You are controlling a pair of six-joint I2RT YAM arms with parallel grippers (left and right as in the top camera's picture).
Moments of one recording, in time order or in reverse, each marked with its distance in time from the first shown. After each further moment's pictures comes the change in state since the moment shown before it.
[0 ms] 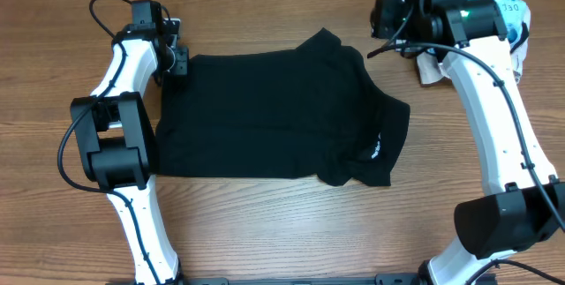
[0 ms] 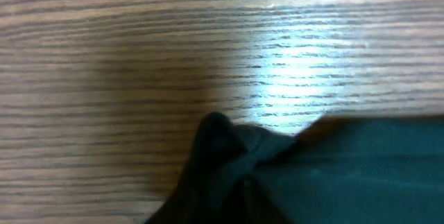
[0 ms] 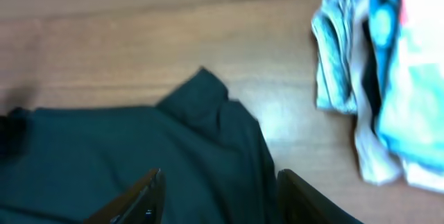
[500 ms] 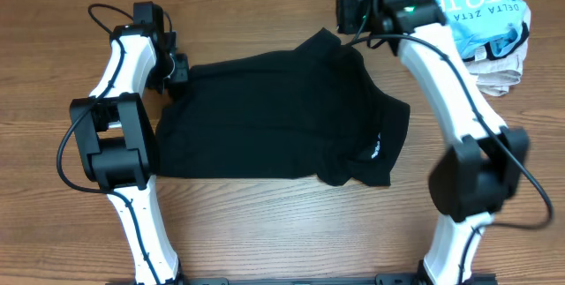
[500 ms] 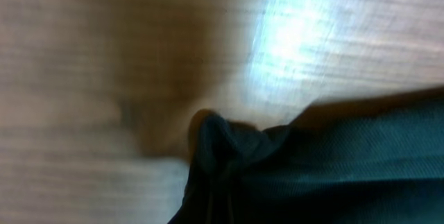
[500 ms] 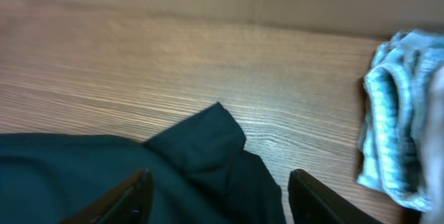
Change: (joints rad) left arm -0.001 0.000 0.049 -0.276 -0.011 -0.138; right arm 0.063 0.250 0.003 0.258 0.035 -0.120
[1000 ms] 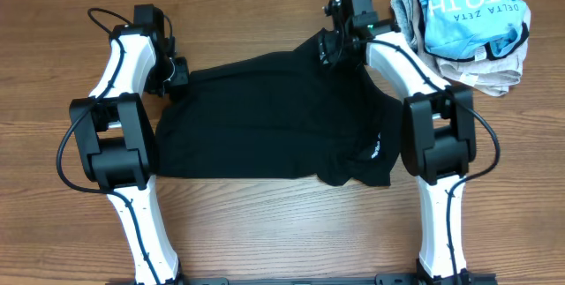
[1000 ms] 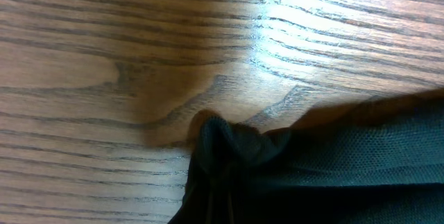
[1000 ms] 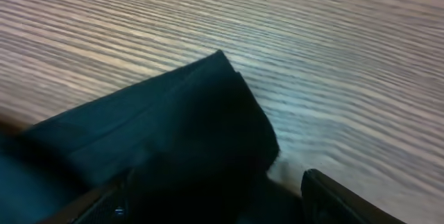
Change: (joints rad) left arm 0.000 0.000 0.005 -0.051 0.000 -0.033; right arm 0.008 0.316 0.000 0.167 -0.046 -0.126
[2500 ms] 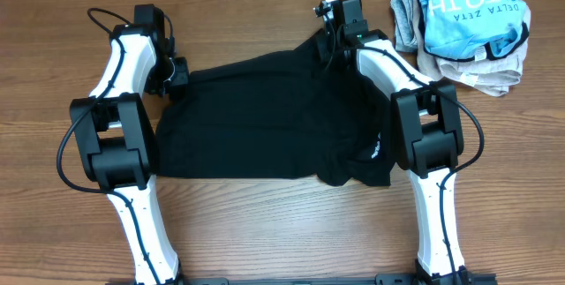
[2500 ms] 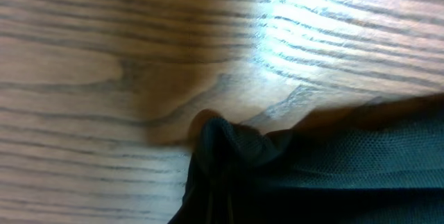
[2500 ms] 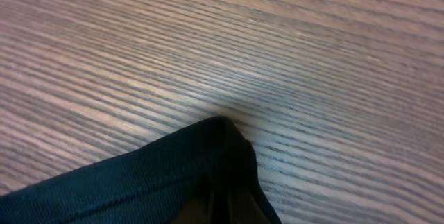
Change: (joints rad) left arm 0.000 0.000 0.007 -0.012 -0.018 -0.012; right arm 0.012 0.081 0.004 0.193 0.017 -0.016
